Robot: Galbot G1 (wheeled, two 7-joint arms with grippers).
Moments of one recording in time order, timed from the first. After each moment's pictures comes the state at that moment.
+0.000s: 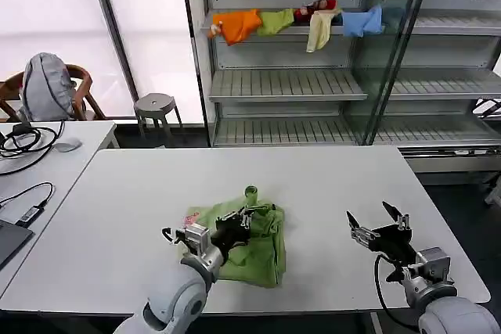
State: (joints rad) left arm 1.06 -1.25 -0.08 -2.02 -0.52 0.57 -0.17; right arm -1.45 1.14 0.70 2.28 0.28 -0.56 -0.08
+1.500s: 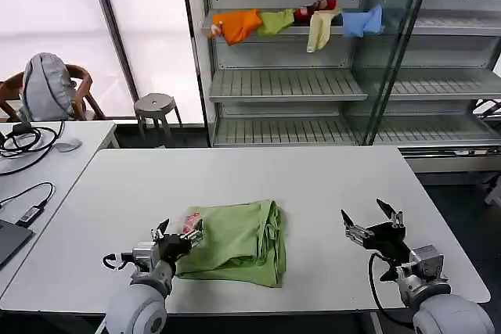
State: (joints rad) left arm 1.25 -1.15 -0.28 -2.06 -0.54 0.56 -0.44; right arm -1.43 1.15 0.67 2.28 0.25 -0.55 -0.09
